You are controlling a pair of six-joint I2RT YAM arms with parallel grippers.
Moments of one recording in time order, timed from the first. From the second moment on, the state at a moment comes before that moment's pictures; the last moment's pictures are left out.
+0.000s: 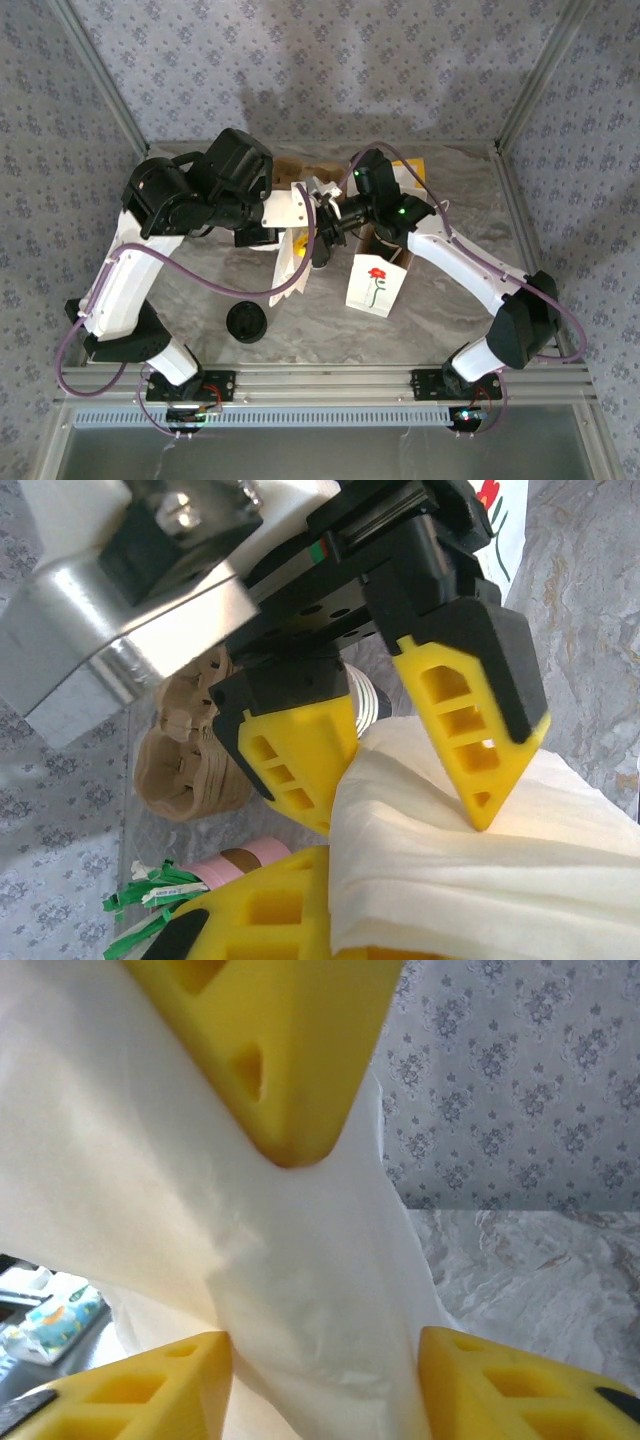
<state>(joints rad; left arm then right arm) -0.91 1.59 2.39 -1.69 -0.04 0.72 0.68 1.50 1.34 -0.19 -1.22 -0.17</state>
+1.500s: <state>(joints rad) -0.90 1.07 1.83 -1.03 0.10 0.33 0.53 1.03 1.36 -0.29 -0.50 0.00</state>
